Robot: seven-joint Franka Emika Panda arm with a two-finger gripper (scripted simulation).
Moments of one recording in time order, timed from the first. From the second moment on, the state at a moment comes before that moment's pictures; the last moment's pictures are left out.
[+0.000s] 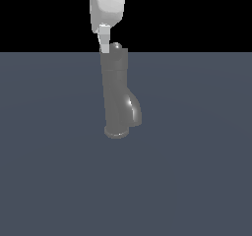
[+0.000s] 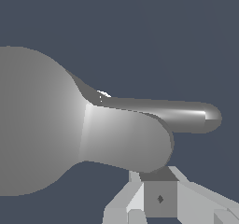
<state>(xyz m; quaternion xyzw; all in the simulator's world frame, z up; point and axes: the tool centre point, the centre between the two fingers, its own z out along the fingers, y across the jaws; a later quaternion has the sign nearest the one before) -0.087 0.048 0.297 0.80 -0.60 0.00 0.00</state>
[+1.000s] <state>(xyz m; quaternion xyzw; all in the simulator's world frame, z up) -0.056 0.014 0.297 0.81 -0.59 -0.01 0.01</state>
